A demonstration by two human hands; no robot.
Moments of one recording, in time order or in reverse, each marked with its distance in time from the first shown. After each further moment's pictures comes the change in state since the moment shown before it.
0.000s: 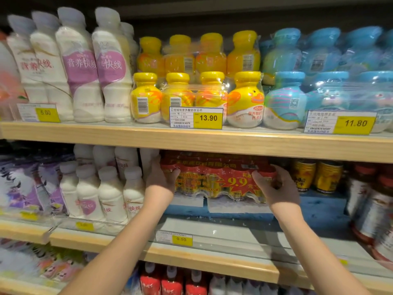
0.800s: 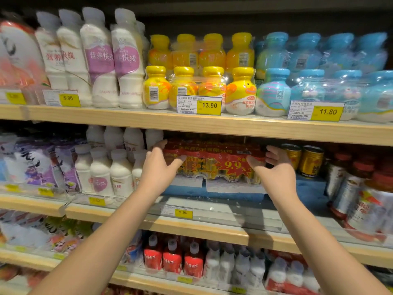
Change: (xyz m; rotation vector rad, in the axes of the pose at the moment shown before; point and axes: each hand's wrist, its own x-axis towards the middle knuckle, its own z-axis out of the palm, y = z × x) left_hand -0.062 0.037 -0.059 0.134 -0.062 0.052; right_hand -0.043 -0.046 -0.030 0.071 0.031 -0.084
